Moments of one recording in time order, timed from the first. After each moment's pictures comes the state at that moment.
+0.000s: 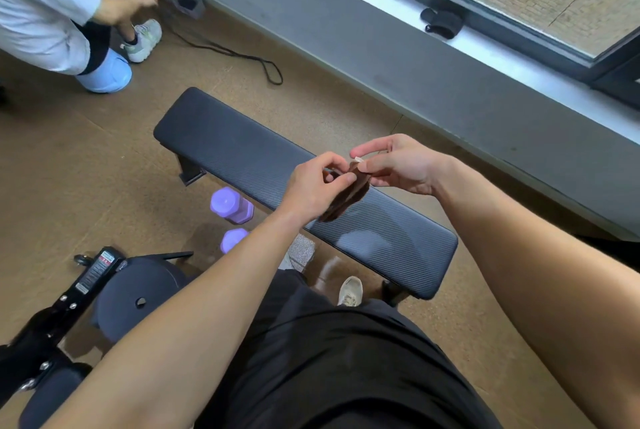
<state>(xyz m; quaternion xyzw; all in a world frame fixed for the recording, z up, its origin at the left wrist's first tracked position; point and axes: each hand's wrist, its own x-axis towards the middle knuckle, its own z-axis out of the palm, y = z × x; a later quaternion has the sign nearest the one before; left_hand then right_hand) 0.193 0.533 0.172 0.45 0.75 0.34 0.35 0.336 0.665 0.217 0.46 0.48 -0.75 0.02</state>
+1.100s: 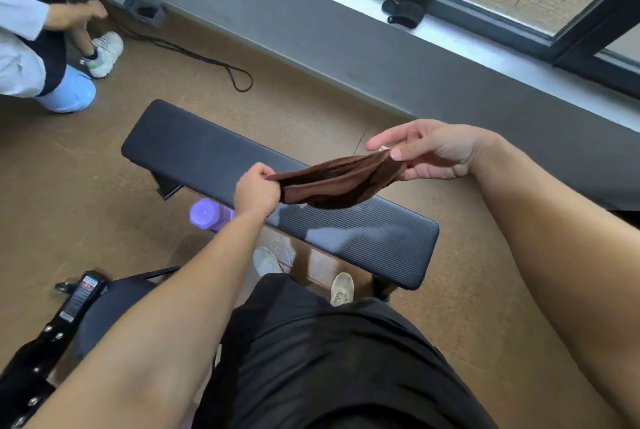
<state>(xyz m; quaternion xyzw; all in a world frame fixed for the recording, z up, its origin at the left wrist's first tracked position) 0.171 0.550 0.133 0.24 0.88 0.24 0.34 0.430 0.733 0.237 0.33 0.41 -0.84 0.08</state>
